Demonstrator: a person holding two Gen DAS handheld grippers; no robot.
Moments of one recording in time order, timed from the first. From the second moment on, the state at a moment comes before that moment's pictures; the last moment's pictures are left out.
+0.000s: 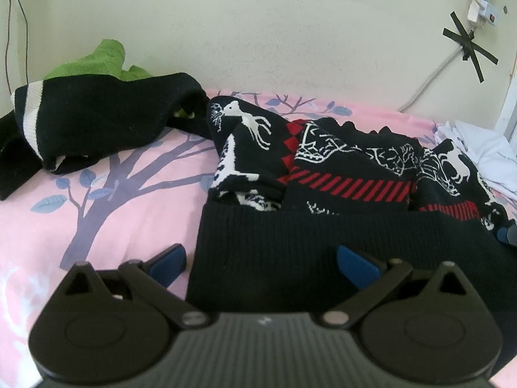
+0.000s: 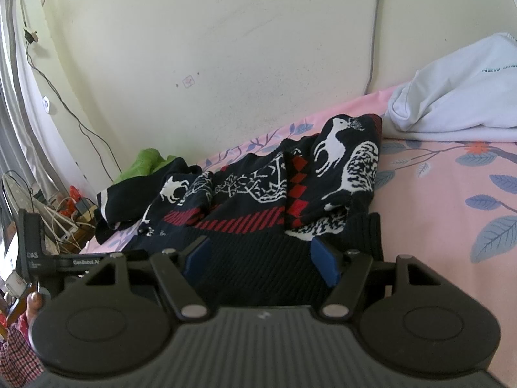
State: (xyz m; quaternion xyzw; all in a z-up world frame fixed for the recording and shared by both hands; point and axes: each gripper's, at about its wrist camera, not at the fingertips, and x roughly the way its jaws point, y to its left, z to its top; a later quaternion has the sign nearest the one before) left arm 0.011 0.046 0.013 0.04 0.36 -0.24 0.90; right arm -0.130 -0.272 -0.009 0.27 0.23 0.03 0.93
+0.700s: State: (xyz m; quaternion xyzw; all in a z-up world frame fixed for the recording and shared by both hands) left arm 0.011 0.044 0.013 0.05 0.36 -0.23 0.90; right arm -0.130 -0.271 -0.009 0.27 0.23 0.03 0.93
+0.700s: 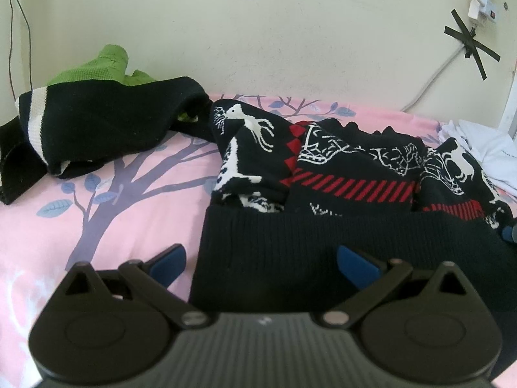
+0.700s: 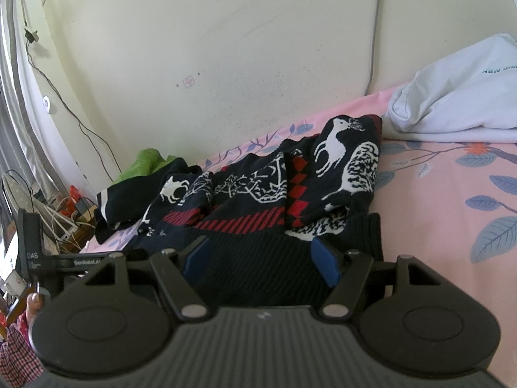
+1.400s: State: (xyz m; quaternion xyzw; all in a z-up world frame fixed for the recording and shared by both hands) left arm 0.005 0.042 0.016 0.07 0.34 -0.24 0.91; right arm -0.130 -0.271 -0.009 0.27 0.23 0.03 0.93
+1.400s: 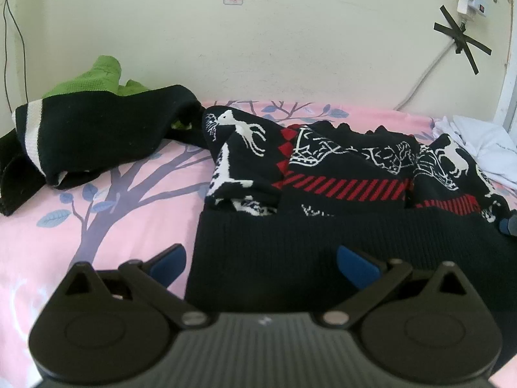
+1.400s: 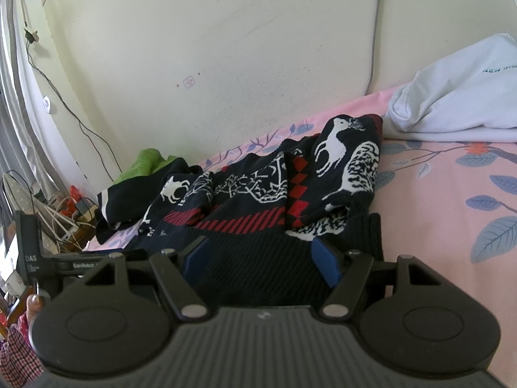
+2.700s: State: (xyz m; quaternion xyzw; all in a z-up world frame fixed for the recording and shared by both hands) left arm 0.011 0.042 0.012 0.06 0.36 -0.24 0.90; right arm -0.130 -0.271 -0.009 0.27 0.23 0.03 0.93
